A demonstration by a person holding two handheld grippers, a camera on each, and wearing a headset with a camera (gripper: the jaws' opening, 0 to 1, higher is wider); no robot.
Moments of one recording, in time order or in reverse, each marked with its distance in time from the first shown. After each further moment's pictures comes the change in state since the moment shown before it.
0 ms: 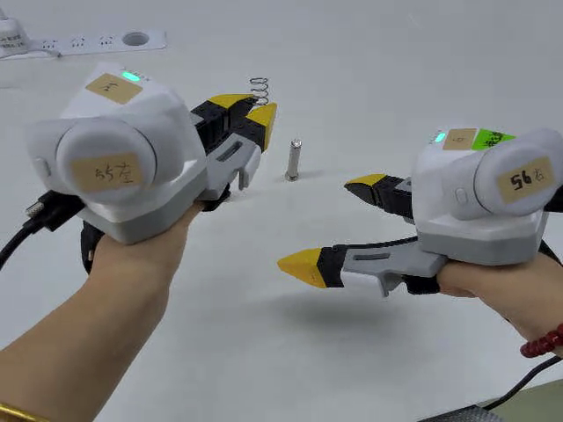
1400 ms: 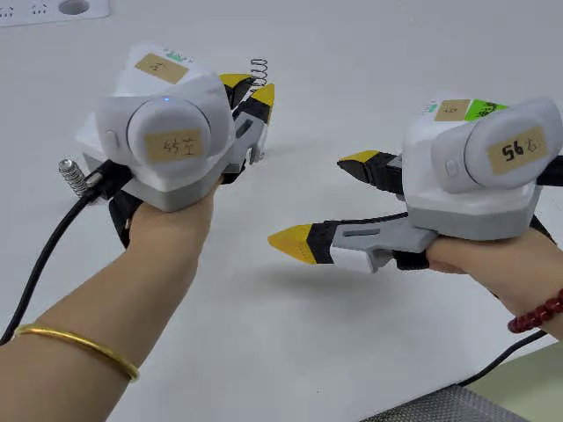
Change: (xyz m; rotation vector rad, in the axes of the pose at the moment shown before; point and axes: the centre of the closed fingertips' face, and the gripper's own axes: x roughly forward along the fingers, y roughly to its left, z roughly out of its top) left arm 0.049 -0.015 -0.033 0.073 0.054 0.006; right arm -0.004 -0.025 -0.015 0.039 0.016 -0.064
